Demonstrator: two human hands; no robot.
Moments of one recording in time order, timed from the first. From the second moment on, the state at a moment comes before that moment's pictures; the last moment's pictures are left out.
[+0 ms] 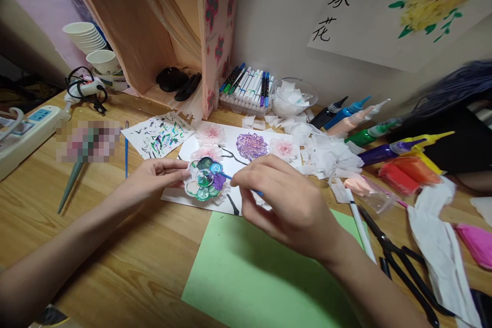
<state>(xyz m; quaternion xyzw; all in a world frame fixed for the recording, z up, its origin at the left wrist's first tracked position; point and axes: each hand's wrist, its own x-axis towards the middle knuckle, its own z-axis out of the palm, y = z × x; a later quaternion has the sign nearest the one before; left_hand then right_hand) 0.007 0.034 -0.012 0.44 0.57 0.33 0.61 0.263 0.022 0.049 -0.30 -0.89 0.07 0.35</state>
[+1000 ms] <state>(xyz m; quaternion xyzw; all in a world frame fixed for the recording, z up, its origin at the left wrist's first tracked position) 0.005 0.035 -0.013 0.41 0.56 0.33 0.64 0.264 0.022 0.052 -0.30 -0.89 0.06 0.34</state>
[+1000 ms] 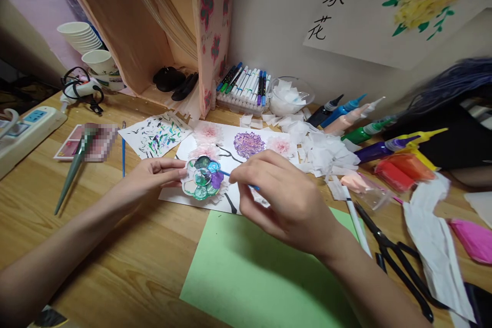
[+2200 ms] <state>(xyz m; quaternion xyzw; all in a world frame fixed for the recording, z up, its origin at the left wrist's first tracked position) 0.006 0.035 -0.011 0.42 0.55 0.33 0.64 0.264 0.022 0.049 -0.31 -0.88 0.06 0.35</state>
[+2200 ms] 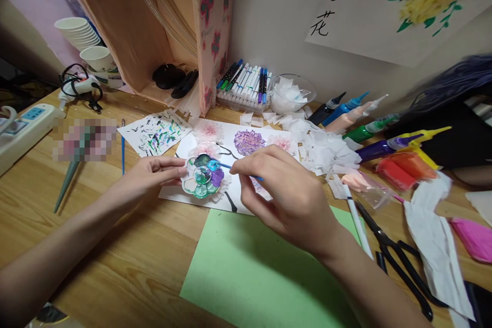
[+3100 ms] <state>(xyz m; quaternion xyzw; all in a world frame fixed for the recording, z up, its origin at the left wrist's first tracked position) 0.005 0.034 -0.010 0.46 0.57 0.31 0.60 0.265 0.023 0.046 -0.32 -0.87 0.09 0.36</state>
